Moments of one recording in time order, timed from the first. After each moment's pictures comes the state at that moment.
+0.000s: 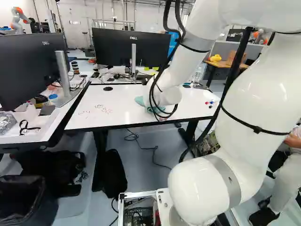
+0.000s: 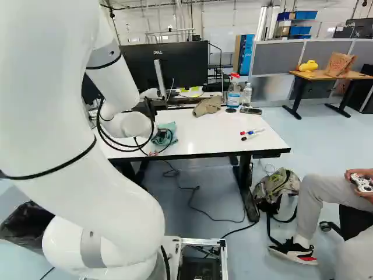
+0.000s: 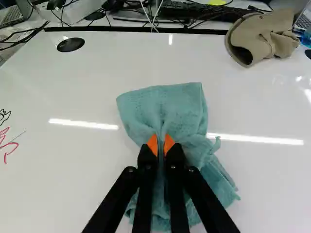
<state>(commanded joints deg) 8.6 -1.9 -26.7 0.0 26.8 0.0</state>
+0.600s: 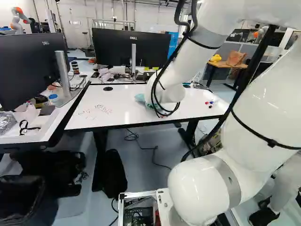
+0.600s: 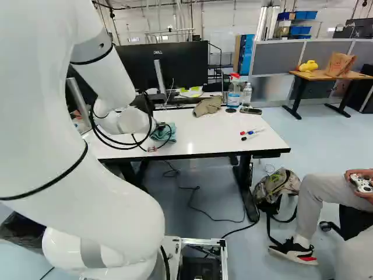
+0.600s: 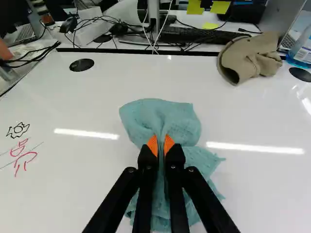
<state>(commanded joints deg) 8.6 3.8 -25.5 0.0 26.8 0.0</state>
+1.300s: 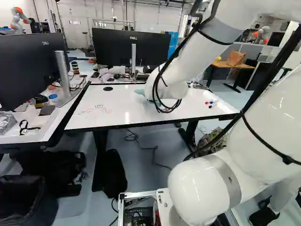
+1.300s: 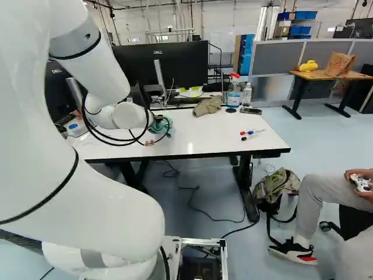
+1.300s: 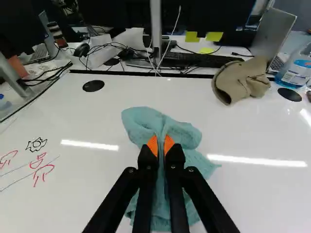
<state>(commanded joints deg) 9.7 8.7 -26.0 0.0 26.8 0.0</state>
